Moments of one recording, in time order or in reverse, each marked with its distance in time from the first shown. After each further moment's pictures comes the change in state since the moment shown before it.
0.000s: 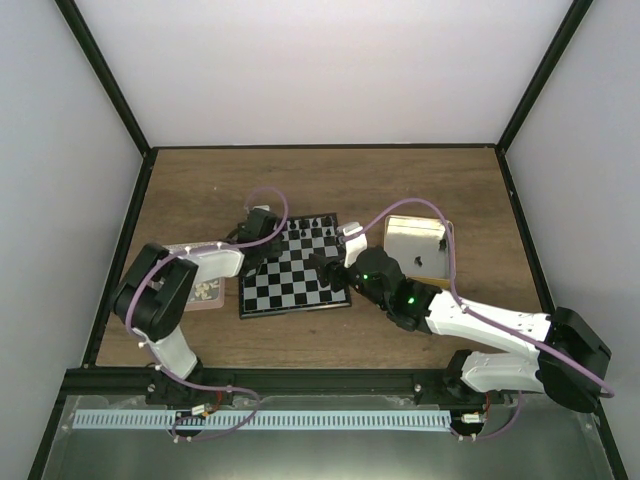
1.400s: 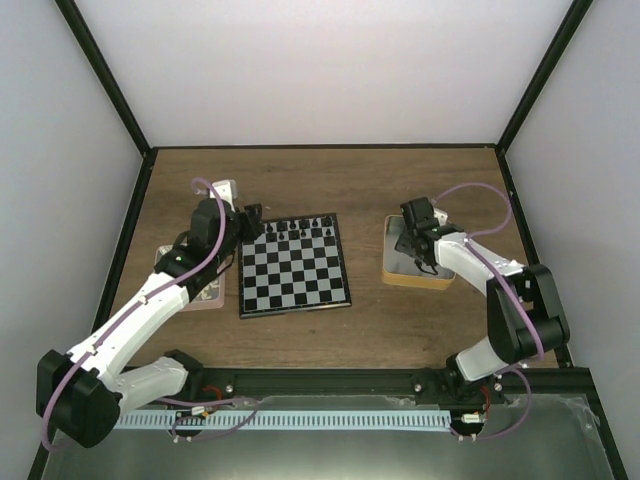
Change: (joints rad) left arm 0.000 -0.648 0.008 -0.238 0.023 -0.022; right arm -0.667 0.312 0.238 -0.652 0.033 0.348
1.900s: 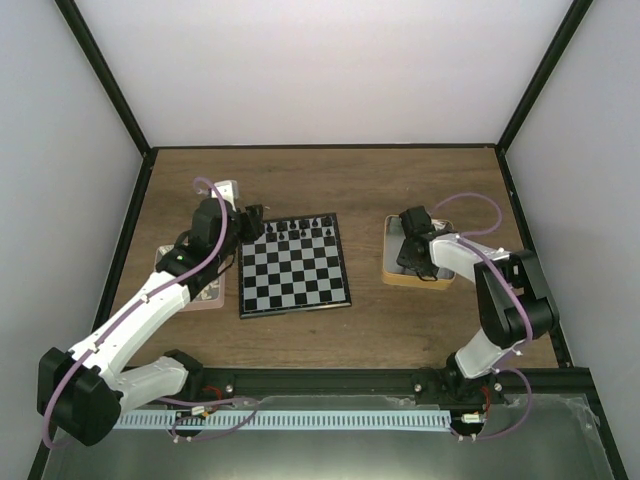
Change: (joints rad) left arm 0.000 0.011 0.000 0.000 0.011 0.005; right arm -0.021 0.114 -0.048 -0.013 -0.047 -0.057
